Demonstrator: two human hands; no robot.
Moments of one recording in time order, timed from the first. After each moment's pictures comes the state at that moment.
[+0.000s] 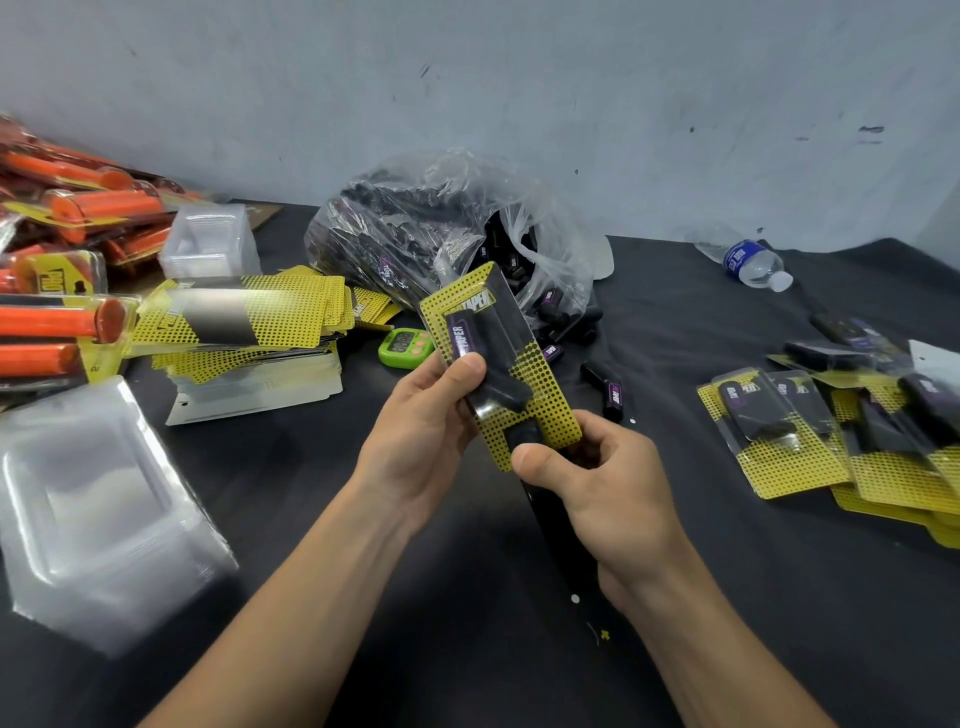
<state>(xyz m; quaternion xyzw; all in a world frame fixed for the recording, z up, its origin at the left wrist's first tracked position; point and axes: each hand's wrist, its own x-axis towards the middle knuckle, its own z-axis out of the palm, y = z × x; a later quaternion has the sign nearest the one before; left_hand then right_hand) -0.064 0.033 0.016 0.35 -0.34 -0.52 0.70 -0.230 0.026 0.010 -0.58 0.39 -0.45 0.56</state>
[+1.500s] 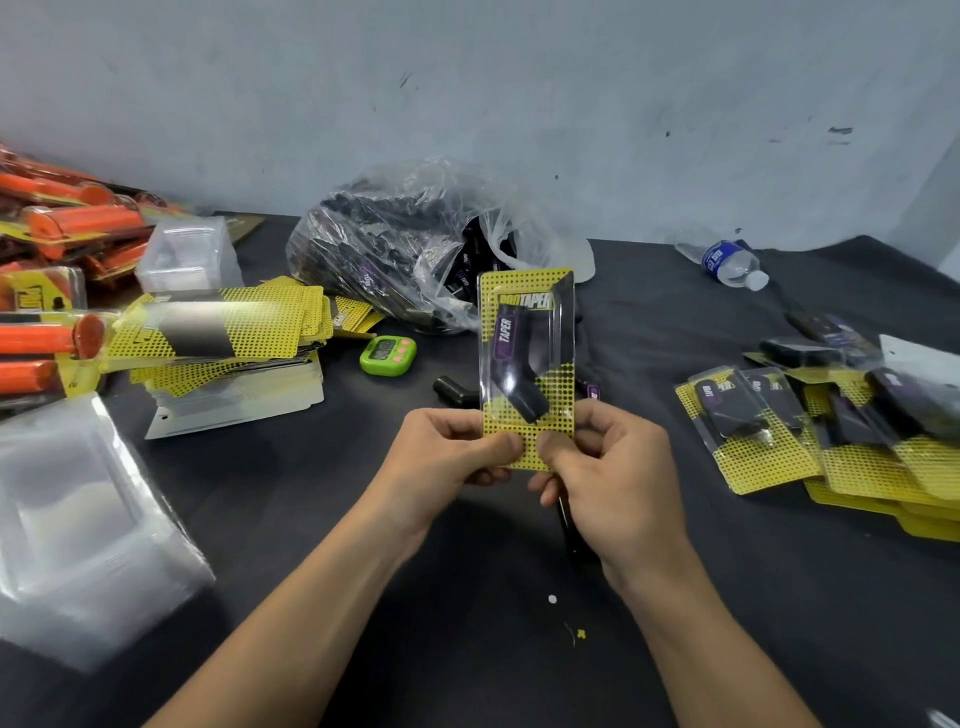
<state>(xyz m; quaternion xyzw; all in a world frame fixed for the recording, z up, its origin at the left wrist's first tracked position) -0.079 0.040 0.001 0.51 -0.46 -0.47 0.56 -0.244 0.015 0.011 -0.61 0.41 -0.48 0.47</state>
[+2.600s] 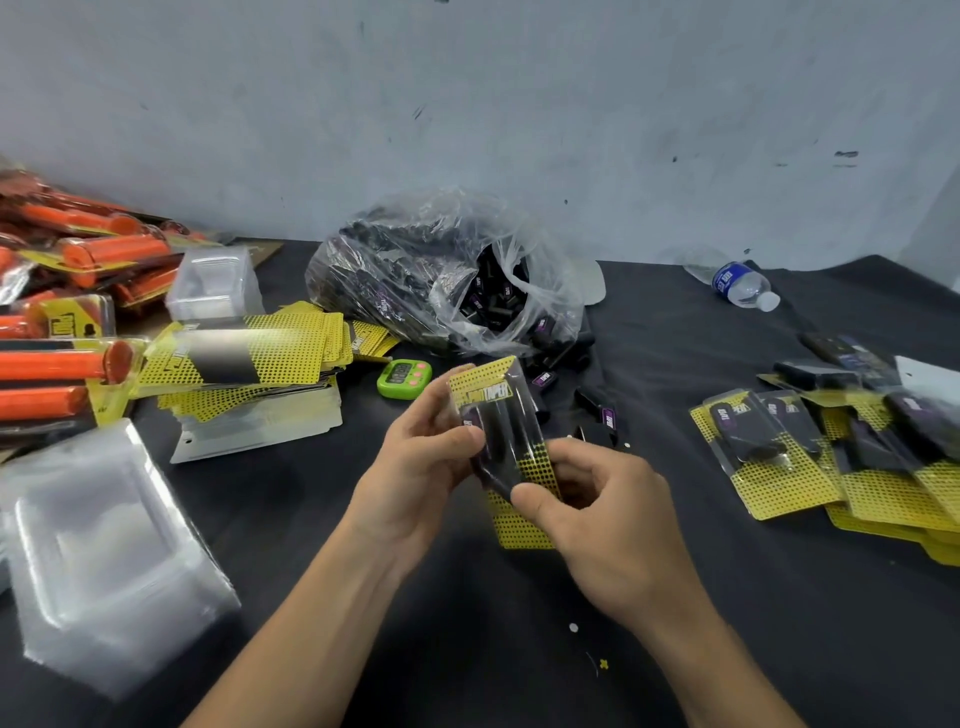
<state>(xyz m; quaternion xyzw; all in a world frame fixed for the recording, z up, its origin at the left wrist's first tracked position) -0.060 0.044 0.015 0.34 -0.37 -0.55 0.67 -0.244 0.034 0.028 -0.73 0.41 -0.40 0.37</state>
